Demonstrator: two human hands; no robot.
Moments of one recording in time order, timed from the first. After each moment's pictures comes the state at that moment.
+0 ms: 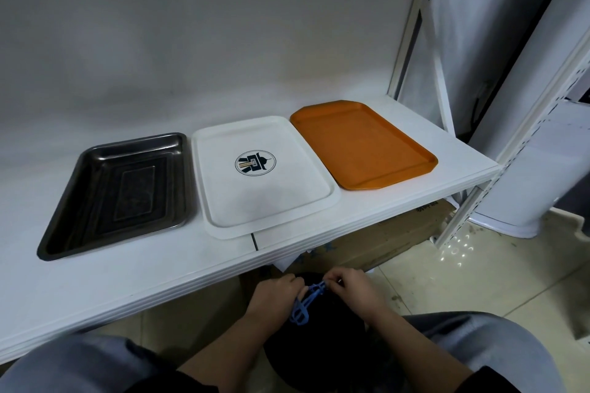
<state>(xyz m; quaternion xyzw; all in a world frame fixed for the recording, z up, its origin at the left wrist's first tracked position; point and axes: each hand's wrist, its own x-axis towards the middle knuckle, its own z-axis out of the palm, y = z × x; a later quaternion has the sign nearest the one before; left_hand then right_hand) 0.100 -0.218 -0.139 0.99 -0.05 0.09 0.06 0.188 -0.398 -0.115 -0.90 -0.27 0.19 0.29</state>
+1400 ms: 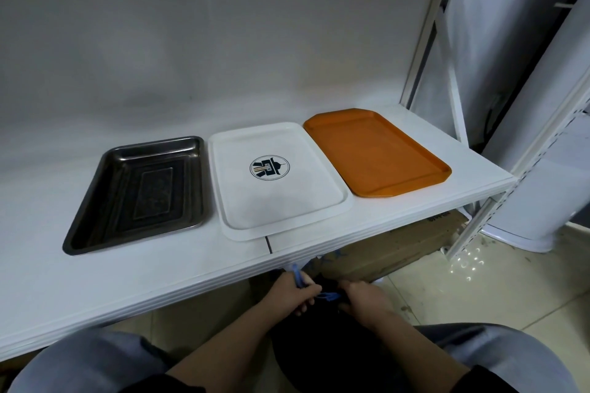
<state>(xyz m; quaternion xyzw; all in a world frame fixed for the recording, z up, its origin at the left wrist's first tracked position) 0.098 -0.219 -0.095 0.79 0.14 -0.11 0.58 0.188 -0.388 -0.118 -0.92 -0.34 0.20 0.00</state>
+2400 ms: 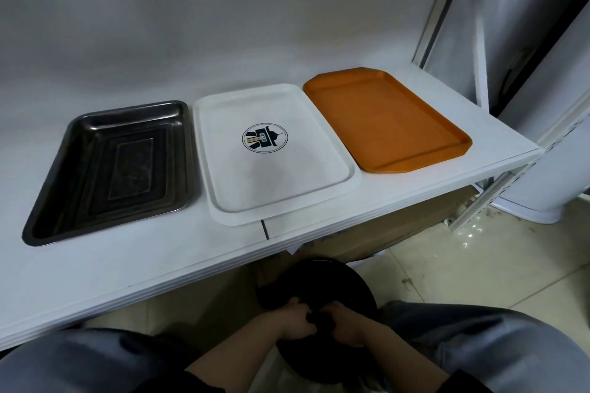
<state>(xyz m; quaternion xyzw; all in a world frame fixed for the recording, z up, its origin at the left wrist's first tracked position) 0.102 -0.231 -0.174 0.86 0.10 -0.42 0.28 0.168 -0.374 -0.210 -0.82 -0.30 0.47 0.12</state>
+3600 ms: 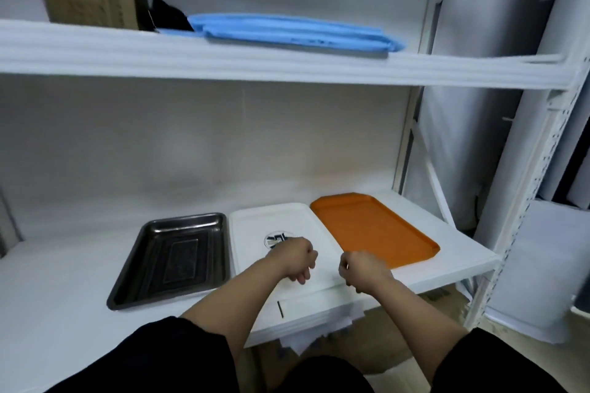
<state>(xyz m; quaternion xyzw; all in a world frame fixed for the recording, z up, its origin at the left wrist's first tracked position) 0.124 -0.195 0.101 0.94 0.11 -0.06 0.33 0.203 -0.347 0.070 -0.95 -0.29 0.04 0.07</state>
